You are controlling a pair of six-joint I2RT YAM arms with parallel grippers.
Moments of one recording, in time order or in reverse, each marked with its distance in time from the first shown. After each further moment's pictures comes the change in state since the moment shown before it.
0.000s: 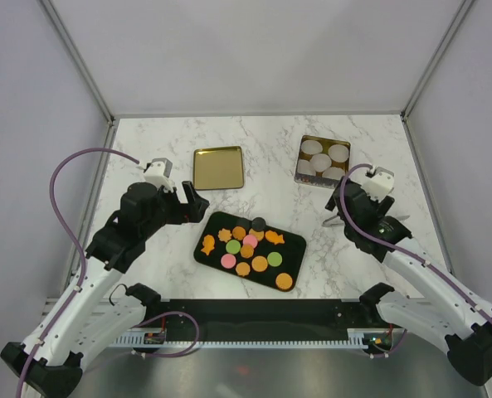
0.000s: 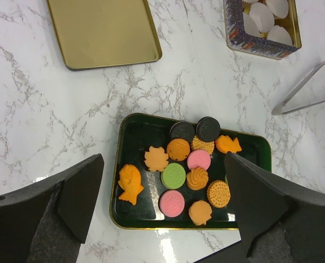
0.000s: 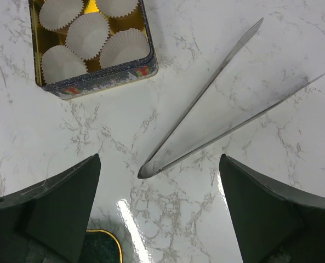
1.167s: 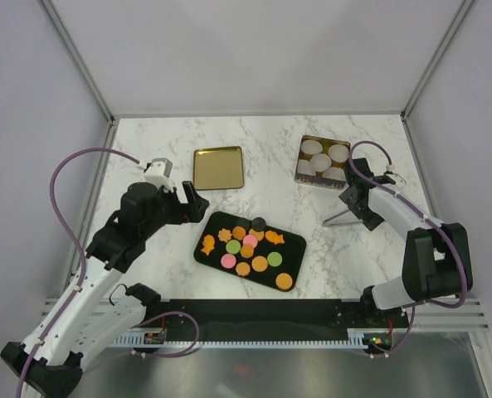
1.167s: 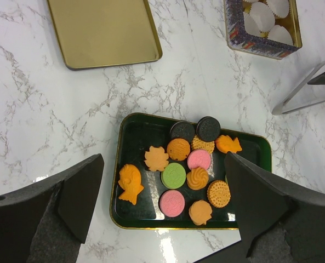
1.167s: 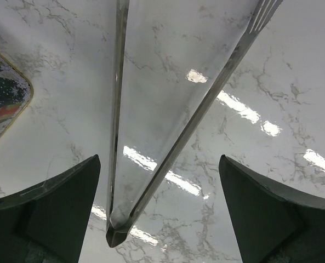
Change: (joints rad) left arm 0.000 0.002 0.000 0.000 0.000 0.000; right arm -0.400 0.555 0.169 -0.151 -0.224 0.316
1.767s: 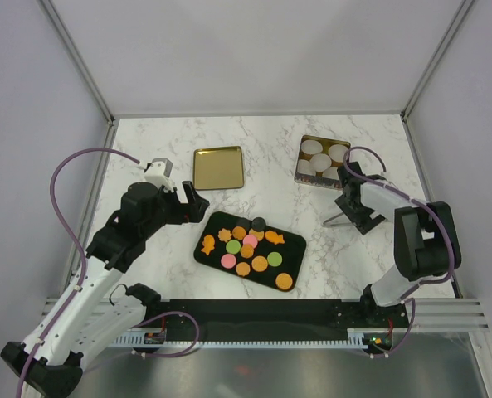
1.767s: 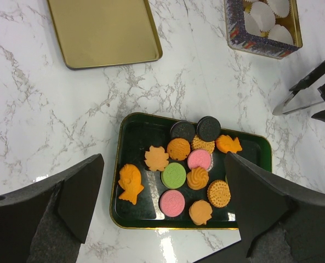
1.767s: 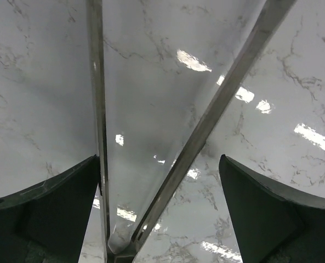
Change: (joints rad) left arm 0.000 0.002 0.000 0.000 0.000 0.000; right arm 0.000 0.141 -0.010 0.040 -0.049 0.133
